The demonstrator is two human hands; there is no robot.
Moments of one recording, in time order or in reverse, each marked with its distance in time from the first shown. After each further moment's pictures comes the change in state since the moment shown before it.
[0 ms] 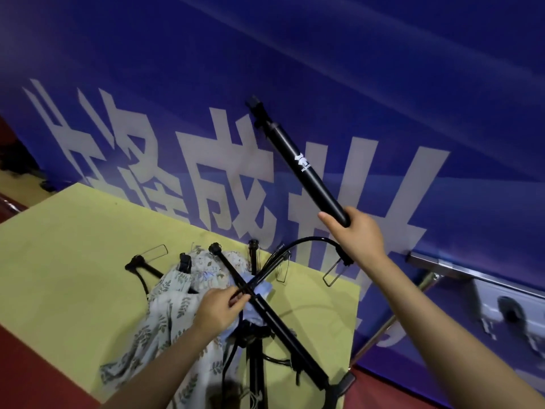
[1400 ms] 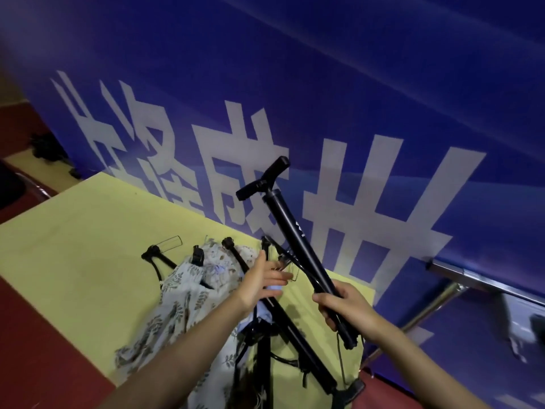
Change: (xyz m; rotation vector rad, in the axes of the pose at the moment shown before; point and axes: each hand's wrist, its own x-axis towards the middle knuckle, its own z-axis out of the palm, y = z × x) left_hand 0.024 0.101 -0.035 -1.124 -0.175 -0.468; right_hand -0.072 0.050 0.050 0.669 -0.715 0.238
